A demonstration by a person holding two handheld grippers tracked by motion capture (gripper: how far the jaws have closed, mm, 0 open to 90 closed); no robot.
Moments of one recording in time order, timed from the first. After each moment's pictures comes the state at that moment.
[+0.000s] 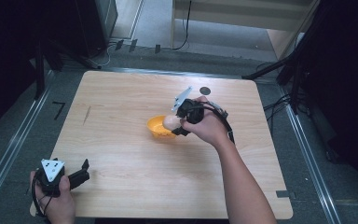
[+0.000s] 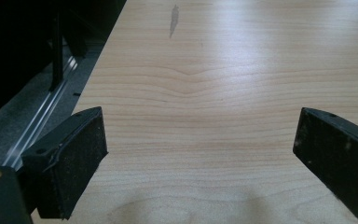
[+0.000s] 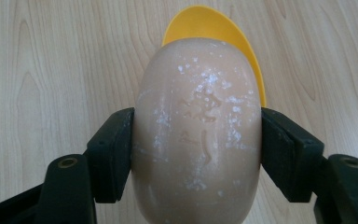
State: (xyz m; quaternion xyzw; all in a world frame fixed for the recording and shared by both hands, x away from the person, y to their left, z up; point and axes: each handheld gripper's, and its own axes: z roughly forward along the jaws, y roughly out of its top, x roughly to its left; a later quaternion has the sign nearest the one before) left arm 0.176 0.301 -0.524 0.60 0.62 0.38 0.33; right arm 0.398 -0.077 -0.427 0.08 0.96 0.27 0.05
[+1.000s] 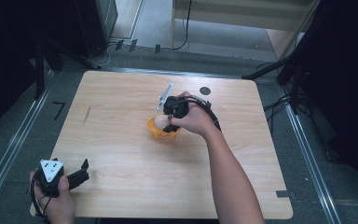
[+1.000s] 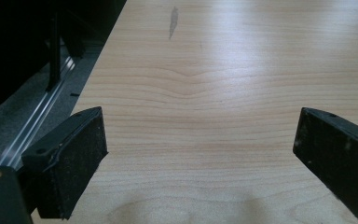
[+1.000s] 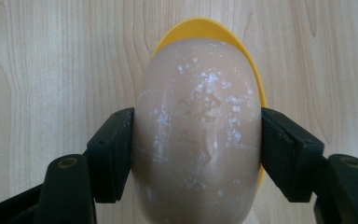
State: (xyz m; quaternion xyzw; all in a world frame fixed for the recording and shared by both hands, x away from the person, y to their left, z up) left arm 0.176 0.302 -0.524 0.60 0.62 0.38 0.34; right arm 0.428 -0.034 -0.443 0.02 0.97 0.22 0.02
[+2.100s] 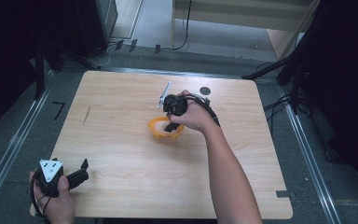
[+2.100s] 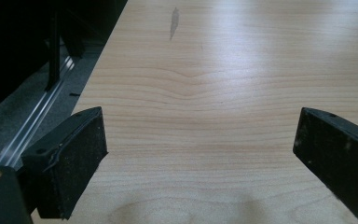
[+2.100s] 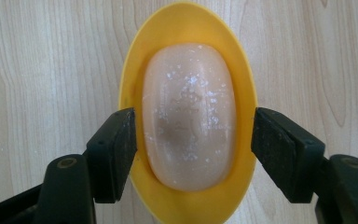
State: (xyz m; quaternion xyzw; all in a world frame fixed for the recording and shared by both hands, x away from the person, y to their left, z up) left arm 0.176 0.303 -0.524 0.60 0.62 0.37 0.34; right arm 0.440 -0.033 -0.448 0.05 0.98 0.19 -0.01
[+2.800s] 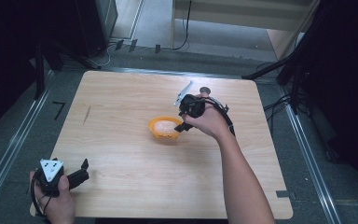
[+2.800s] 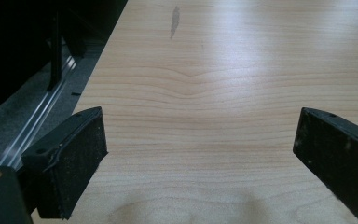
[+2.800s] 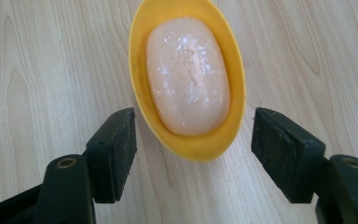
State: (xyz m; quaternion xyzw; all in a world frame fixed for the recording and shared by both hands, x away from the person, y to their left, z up) left arm 0.176 0.302 -0.524 0.60 0.62 0.38 0.34; right arm 0.422 -0.086 -0.436 0.12 0.96 0.25 0.00
